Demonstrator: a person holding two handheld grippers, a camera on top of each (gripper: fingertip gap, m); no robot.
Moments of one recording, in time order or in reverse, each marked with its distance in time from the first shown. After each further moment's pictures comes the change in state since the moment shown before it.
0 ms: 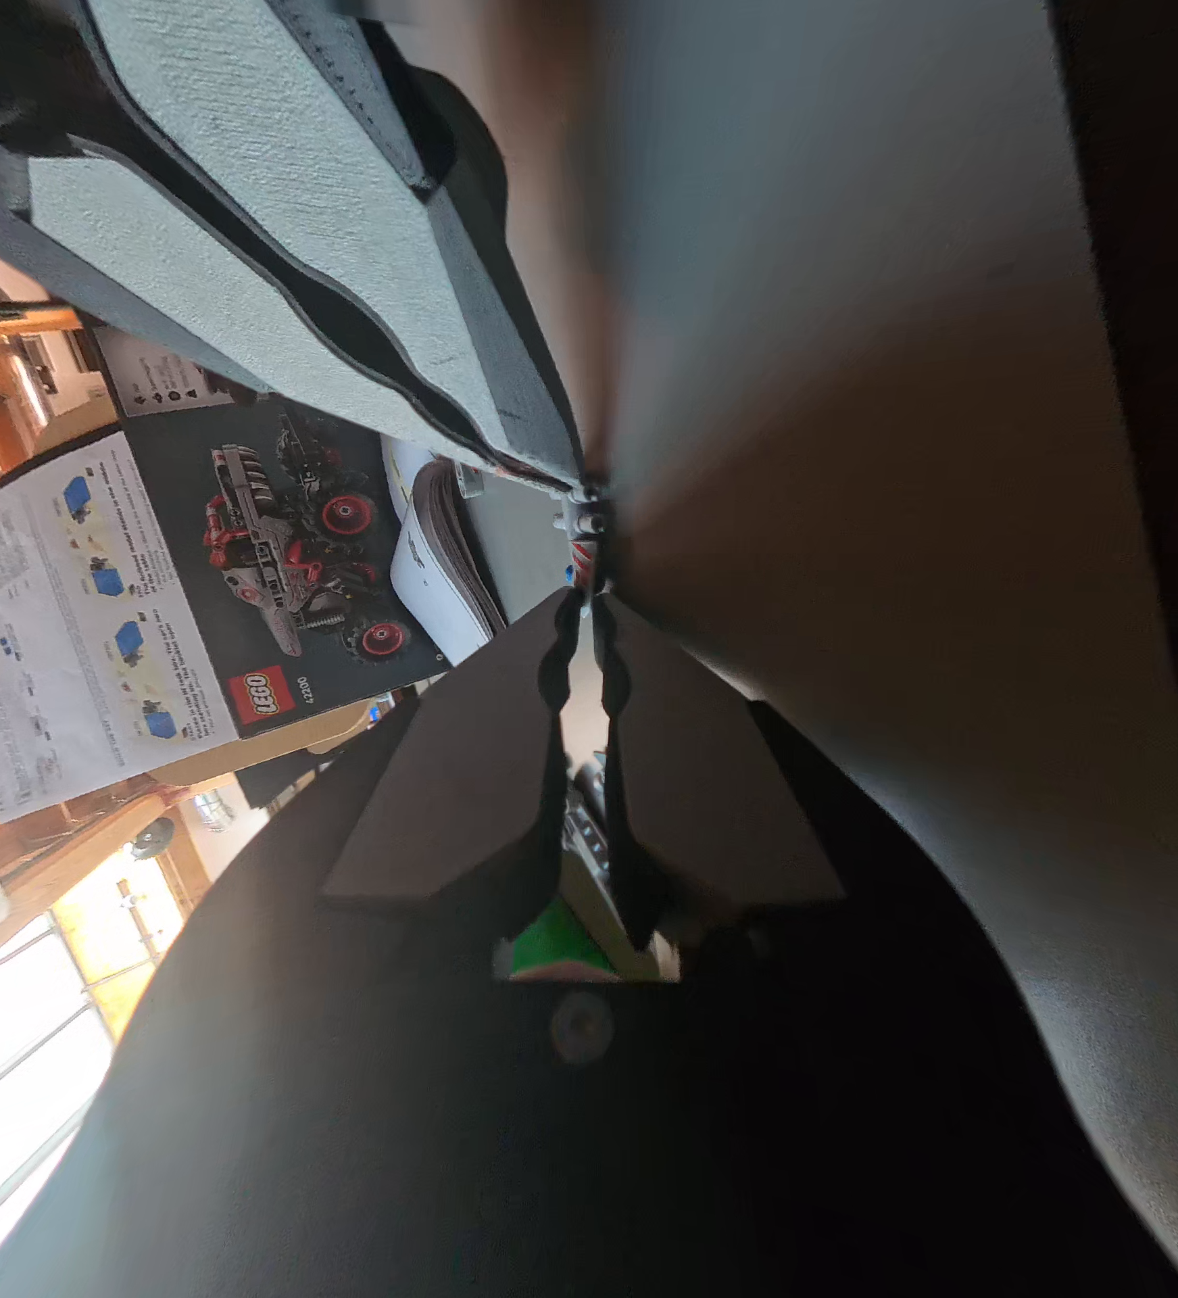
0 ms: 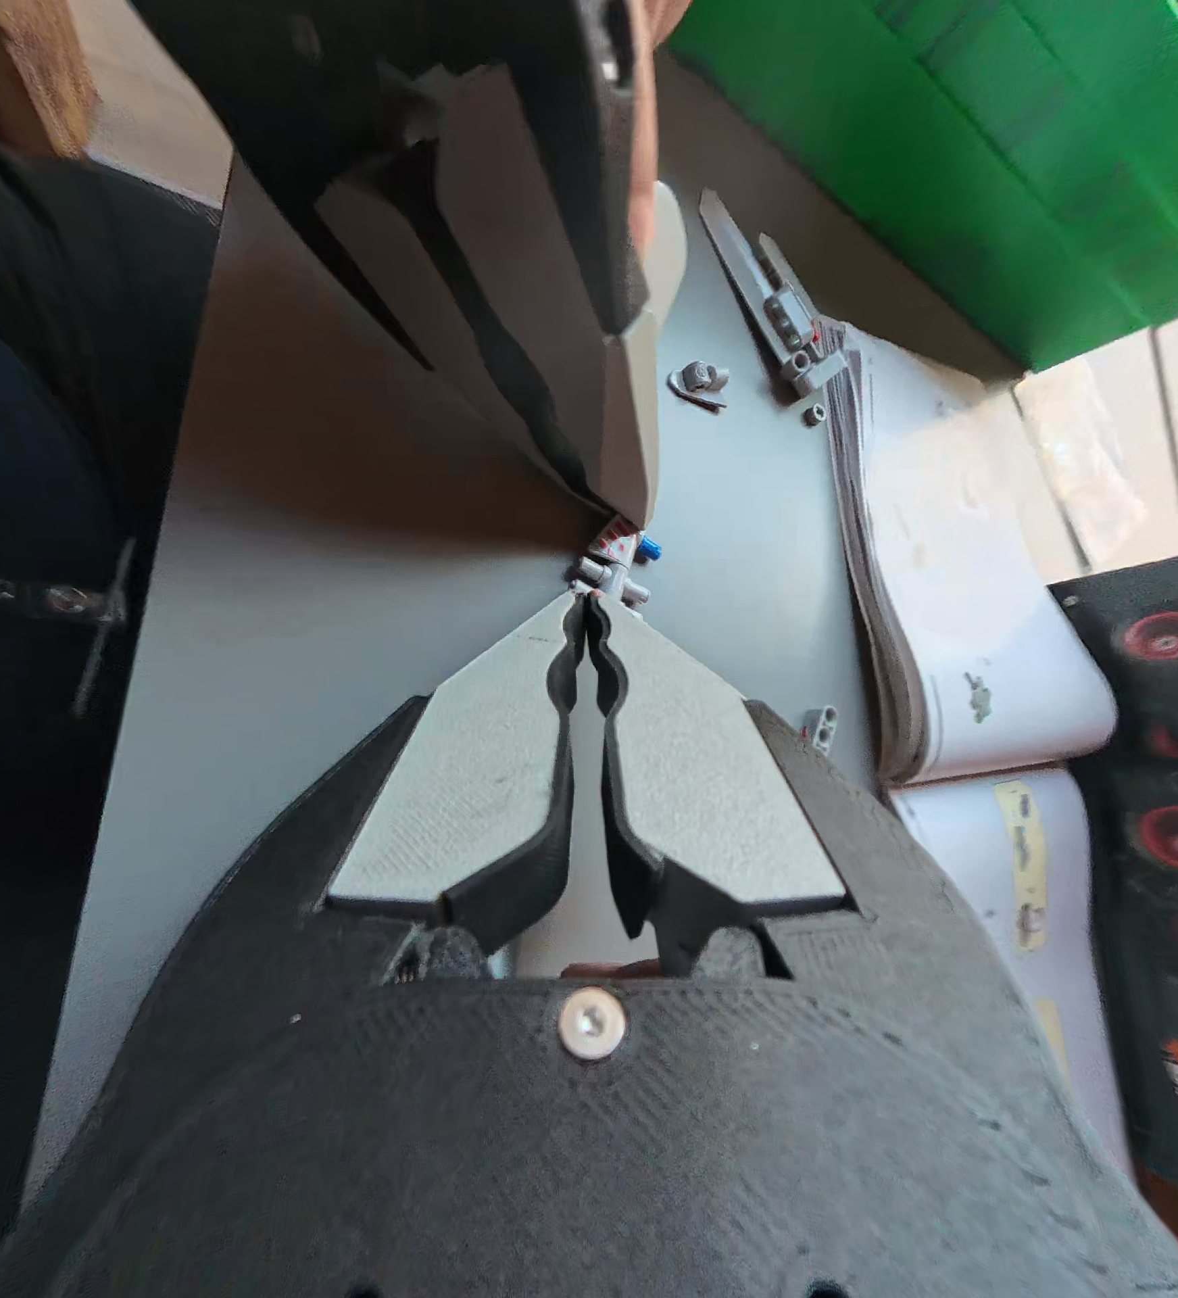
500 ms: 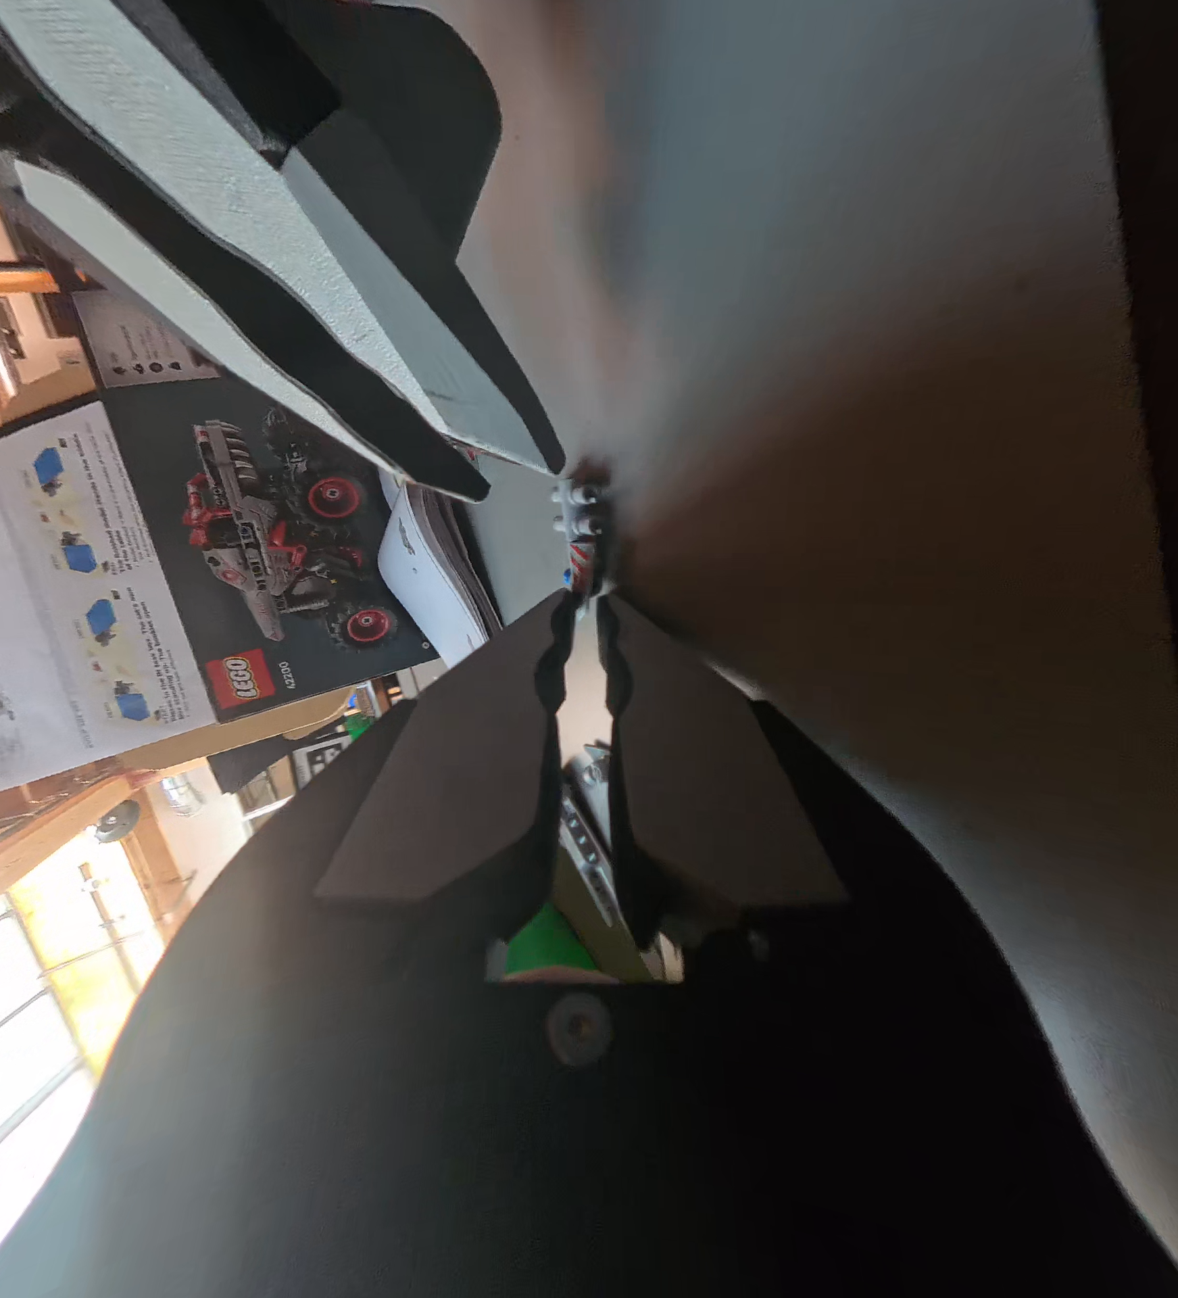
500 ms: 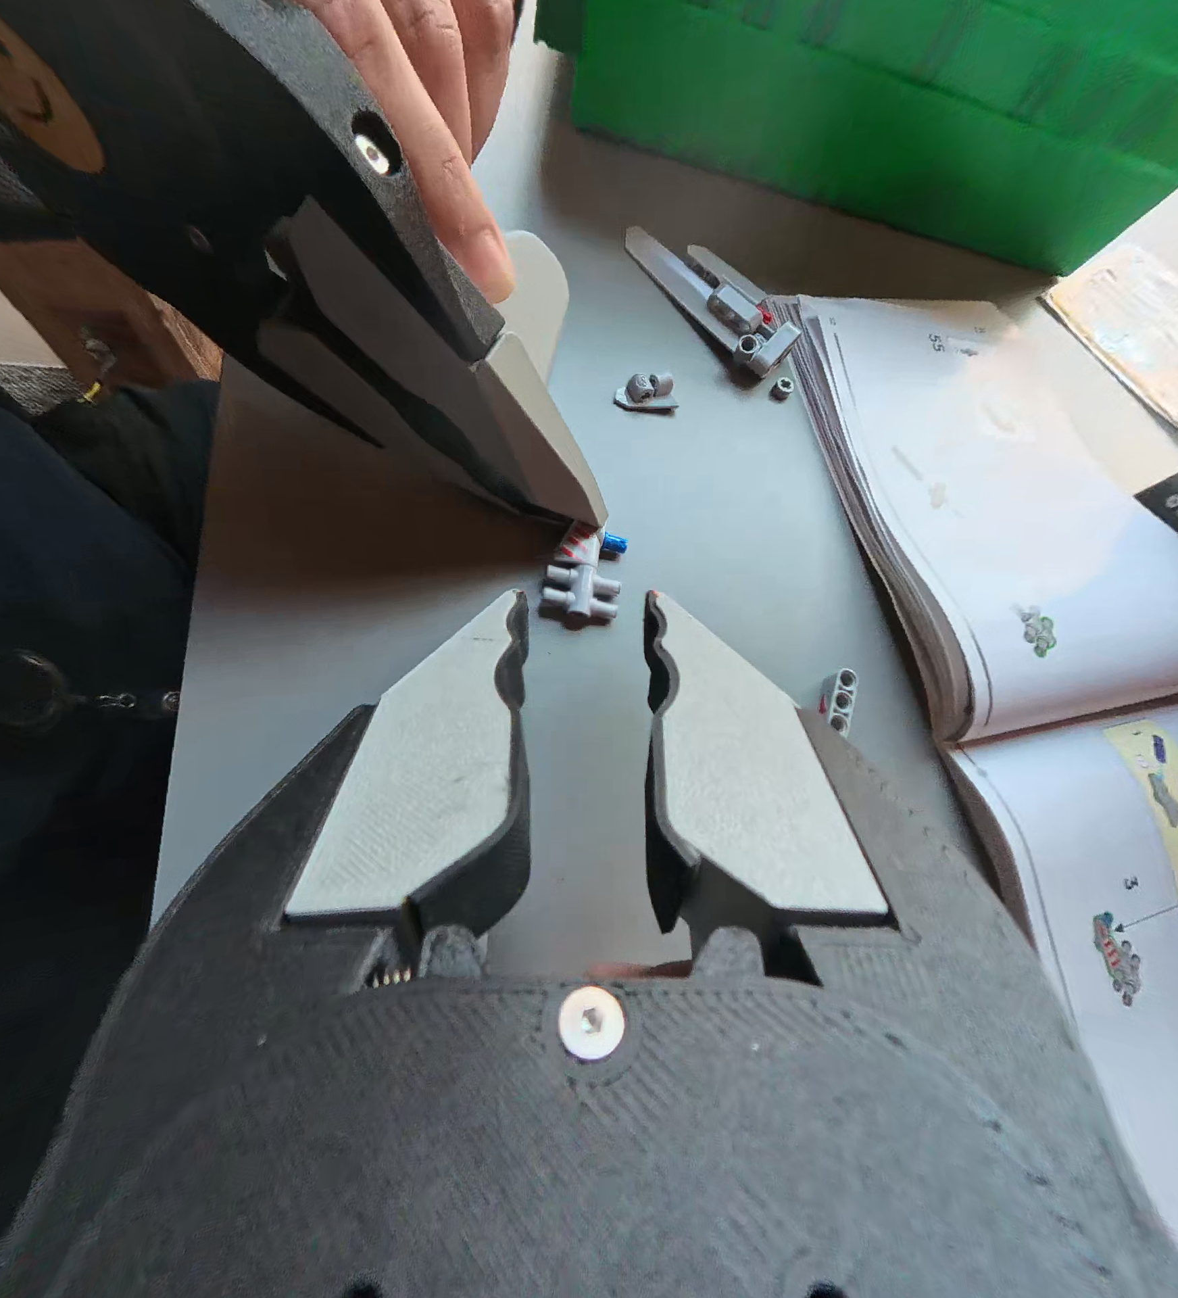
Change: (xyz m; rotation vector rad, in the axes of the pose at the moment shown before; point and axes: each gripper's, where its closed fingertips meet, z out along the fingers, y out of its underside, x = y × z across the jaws) left arm 0.000 0.002 -0.001 -0.014 0.014 -0.045; right arm 0.014 -0.003 -0.009 0.105 -0.098 0.313
